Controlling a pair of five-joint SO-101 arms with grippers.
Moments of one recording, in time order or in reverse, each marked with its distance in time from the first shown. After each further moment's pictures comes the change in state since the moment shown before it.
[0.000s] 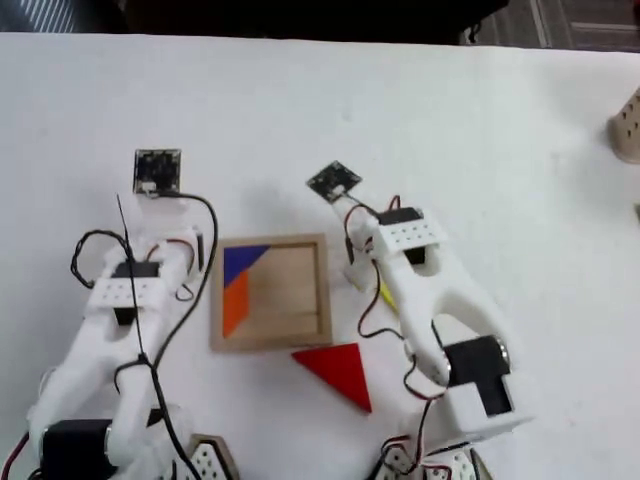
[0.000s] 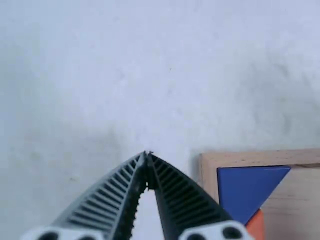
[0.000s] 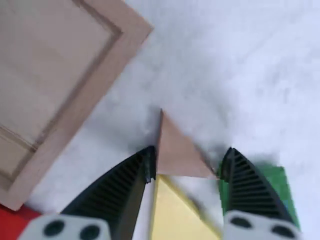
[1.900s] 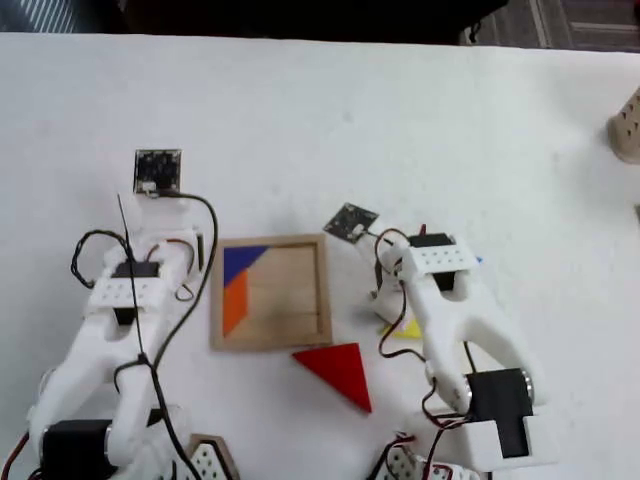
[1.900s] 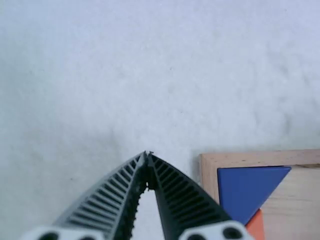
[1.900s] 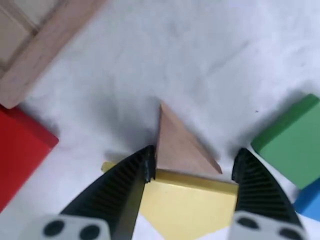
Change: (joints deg) left arm 0.0 0.0 0.0 0.0 0.0; right arm 6.9 -11.0 13.9 3.3 15.7
